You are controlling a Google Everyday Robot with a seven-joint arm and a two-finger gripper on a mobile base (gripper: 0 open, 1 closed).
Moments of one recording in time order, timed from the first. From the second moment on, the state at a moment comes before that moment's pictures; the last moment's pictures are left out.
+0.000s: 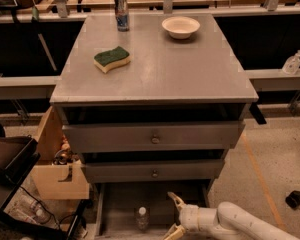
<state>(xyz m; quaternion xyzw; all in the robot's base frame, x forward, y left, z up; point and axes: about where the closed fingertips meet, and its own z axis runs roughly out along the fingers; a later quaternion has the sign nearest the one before) 0.442 -0.058 0.323 -0.48 0.65 0.38 0.44</state>
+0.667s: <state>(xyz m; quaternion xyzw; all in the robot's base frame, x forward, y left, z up) 0.473 -0.045 0.290 -0.49 0.62 0.40 0.46</state>
